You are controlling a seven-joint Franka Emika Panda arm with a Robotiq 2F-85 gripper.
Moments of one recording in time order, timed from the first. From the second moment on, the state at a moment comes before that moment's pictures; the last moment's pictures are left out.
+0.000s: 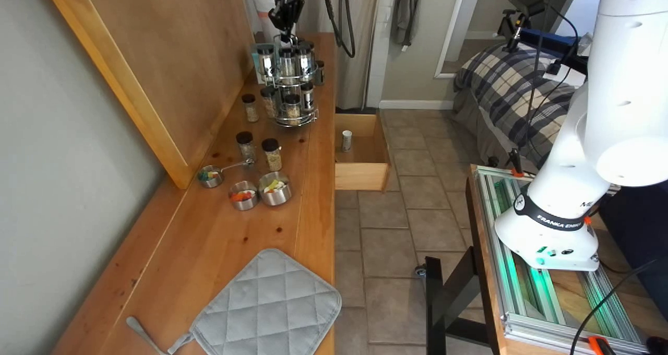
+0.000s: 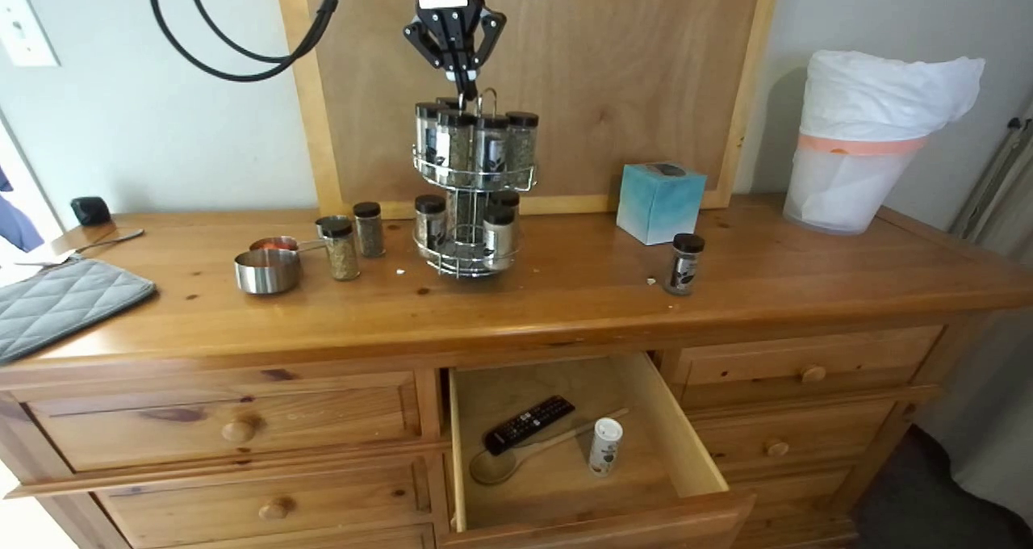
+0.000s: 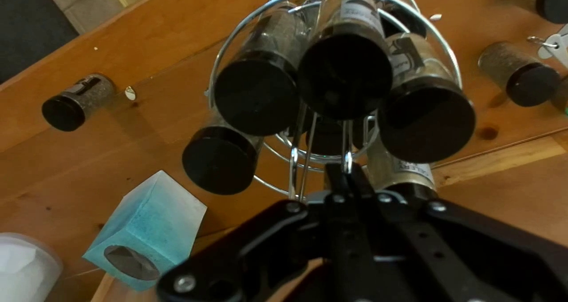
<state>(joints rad) -0.16 0.36 -0.16 -1.44 -0.05 2.06 -0.05</state>
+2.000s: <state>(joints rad) -0.17 0.87 -0.25 -0.72 -0.15 1.91 0.02</state>
